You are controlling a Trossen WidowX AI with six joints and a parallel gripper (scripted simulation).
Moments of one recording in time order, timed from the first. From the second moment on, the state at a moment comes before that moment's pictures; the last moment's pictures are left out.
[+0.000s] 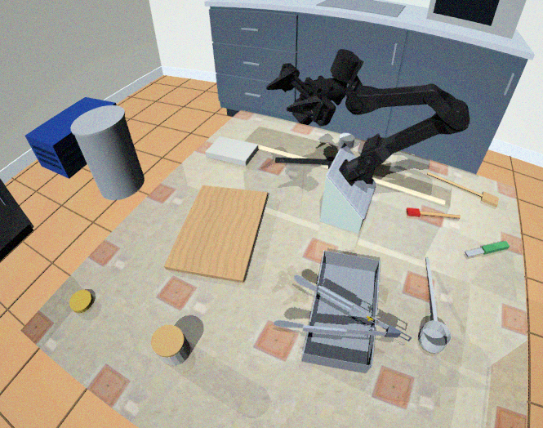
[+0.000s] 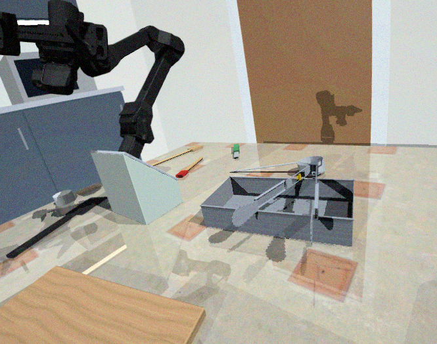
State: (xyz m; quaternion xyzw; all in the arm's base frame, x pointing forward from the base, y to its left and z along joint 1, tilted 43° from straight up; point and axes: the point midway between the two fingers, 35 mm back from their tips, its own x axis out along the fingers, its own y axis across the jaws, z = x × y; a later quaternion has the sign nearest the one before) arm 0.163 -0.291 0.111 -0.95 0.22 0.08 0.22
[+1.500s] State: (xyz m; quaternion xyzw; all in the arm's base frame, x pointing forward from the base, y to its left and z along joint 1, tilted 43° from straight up) arm 0.393 -0.119 0.103 -0.70 -0.35 0.07 -0.62
